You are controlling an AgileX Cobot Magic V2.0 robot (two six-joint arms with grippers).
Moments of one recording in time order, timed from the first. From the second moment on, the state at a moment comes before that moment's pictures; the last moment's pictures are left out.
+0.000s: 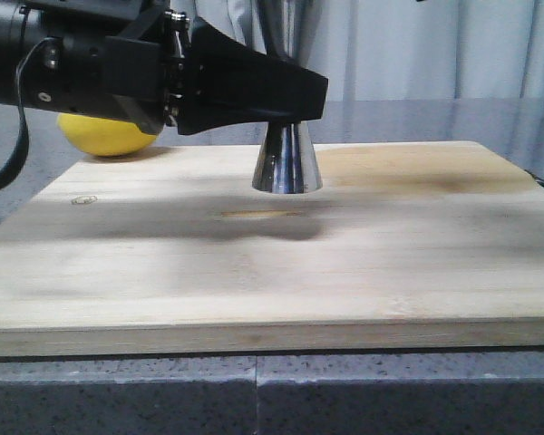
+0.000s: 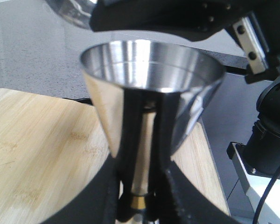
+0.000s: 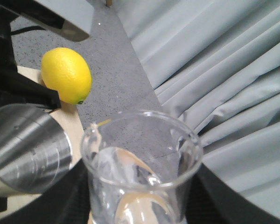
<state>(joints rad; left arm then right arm) -0.46 1.70 -0.87 1.37 -1.15 -0.95 0.58 1.12 -0.80 -0.86 -0.10 -0.03</state>
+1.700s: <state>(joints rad) -0.46 1.70 -0.87 1.39 -1.15 -0.95 0.58 1.12 -0.80 -1.16 -0.14 -0.03</state>
